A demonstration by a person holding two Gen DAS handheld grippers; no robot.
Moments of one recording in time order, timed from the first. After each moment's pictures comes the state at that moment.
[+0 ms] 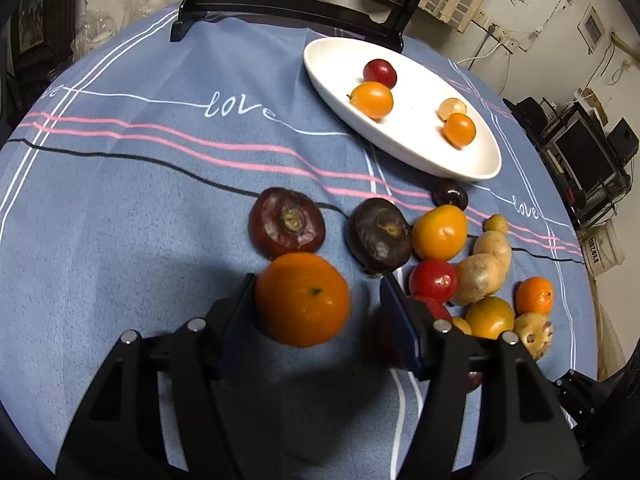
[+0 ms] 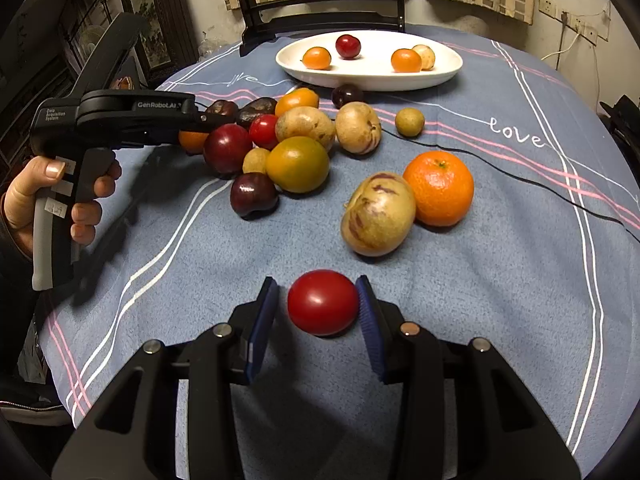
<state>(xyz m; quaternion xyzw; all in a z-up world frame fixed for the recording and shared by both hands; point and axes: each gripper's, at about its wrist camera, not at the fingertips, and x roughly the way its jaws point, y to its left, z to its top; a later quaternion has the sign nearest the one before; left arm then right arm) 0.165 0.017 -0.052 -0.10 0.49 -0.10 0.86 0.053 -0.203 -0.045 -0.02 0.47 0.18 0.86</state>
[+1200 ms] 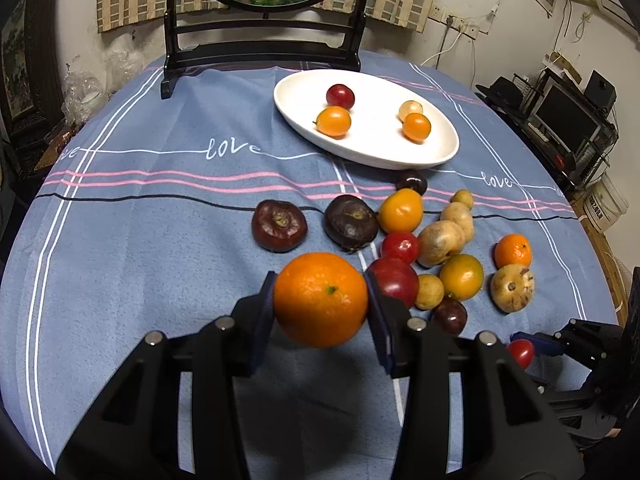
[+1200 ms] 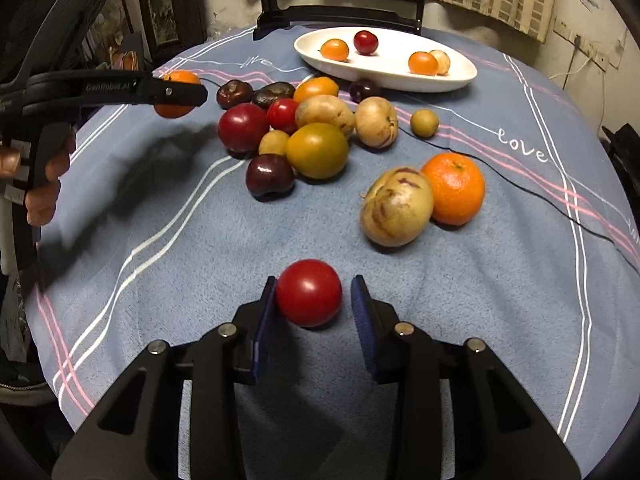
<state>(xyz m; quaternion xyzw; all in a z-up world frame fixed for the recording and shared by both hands) 0.118 0.015 -0.015 -0.02 0.44 -0.14 0.89 0.046 -0.188 -0.044 -0.06 0.48 0.18 0.86</state>
